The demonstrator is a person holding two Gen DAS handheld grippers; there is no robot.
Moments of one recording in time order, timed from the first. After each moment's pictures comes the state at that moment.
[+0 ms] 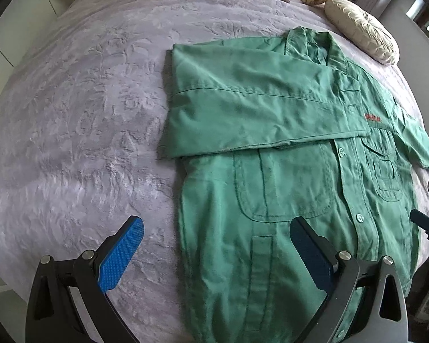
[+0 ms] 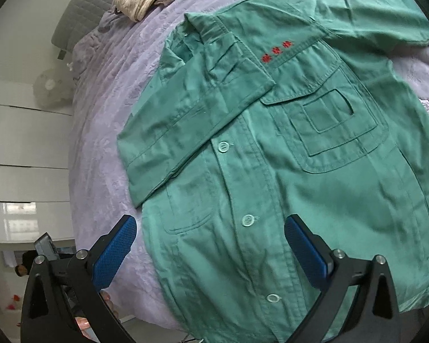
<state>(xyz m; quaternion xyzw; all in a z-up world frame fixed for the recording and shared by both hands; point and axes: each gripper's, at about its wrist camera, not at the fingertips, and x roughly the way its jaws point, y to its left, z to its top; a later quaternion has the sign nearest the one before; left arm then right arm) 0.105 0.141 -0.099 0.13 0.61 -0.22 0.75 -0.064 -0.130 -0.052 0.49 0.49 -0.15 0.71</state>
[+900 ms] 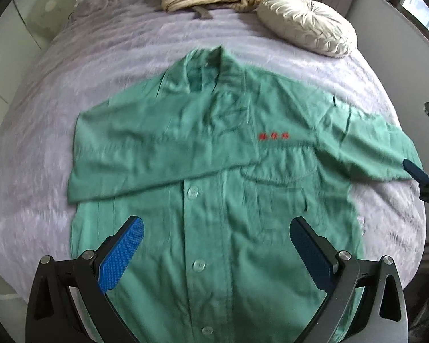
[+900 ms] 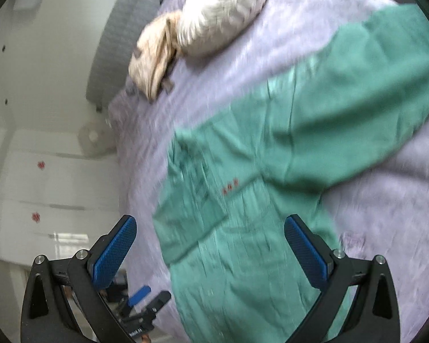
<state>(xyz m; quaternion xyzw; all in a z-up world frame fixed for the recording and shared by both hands) 0.013 -0.100 0.013 0.16 0.57 -0.23 0.77 -0.139 -0.379 -0.011 0.58 0.32 -0.11 0.74</state>
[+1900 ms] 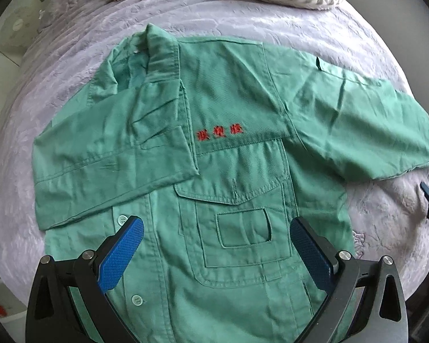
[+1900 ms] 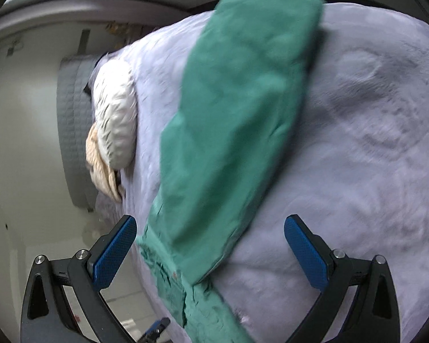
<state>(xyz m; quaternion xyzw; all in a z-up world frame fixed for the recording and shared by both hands) 0.004 -0.219 -0.058 0.24 0.61 -0.24 0.72 -0.300 -0.533 -0.138 0.71 0.21 -0.25 0.62</state>
